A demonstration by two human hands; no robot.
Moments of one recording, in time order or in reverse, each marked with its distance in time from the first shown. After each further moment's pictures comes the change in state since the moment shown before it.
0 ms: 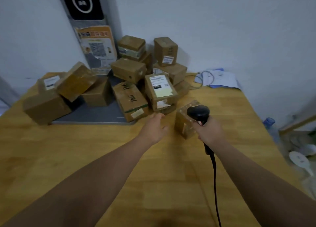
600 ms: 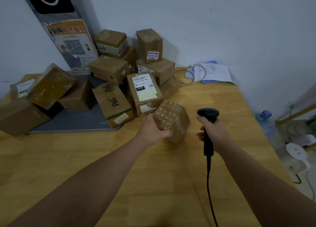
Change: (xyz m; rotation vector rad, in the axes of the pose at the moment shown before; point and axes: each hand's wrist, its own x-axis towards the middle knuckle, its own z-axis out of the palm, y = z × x) left_hand 0.063 0.010 0.044 -0.212 -0.036 -0.141; right_hand 0.055 0.035 -0.028 0.534 -0.032 0.360
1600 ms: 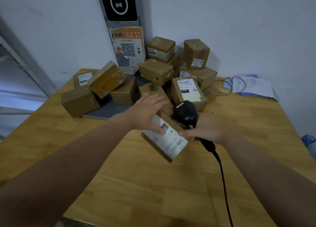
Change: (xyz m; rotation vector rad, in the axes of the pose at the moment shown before) left_hand -0.077 -0.022 -0.182 0.833 -0.054 0.386; right_hand -0.076 -0.052 0.113 -0.585 -0.777 -0.401
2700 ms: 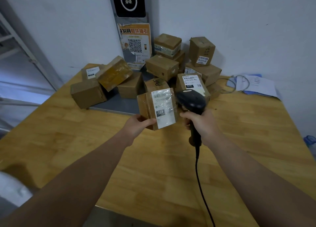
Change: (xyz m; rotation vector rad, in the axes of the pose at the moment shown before) left_hand -0.055 0.001 0.071 -1.301 0.244 -0.708; right_hand -0.015 -0.017 0.050 0.568 0.447 0.011
